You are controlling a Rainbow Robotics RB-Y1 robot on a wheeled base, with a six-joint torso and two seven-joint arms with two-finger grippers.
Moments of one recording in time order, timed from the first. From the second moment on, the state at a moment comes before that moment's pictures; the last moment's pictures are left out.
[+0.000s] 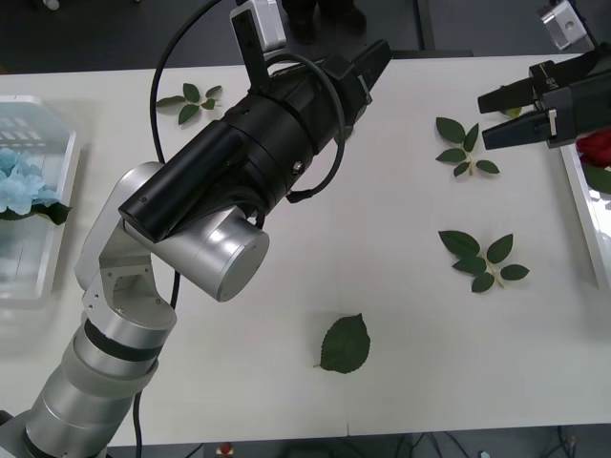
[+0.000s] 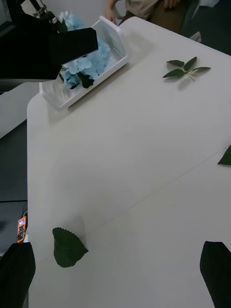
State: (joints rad) right arm -0.89 -1.12 0.60 -1.14 -2.33 1.34 2.68; left arm -0.37 0.17 -0.42 -2.03 0.16 0.50 -0.86
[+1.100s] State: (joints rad) right arm -0.89 -1.14 0.60 -1.16 -2.29 1.30 2.68; left arm -0.37 0.17 -0.42 -2.03 0.16 0.50 -0.85
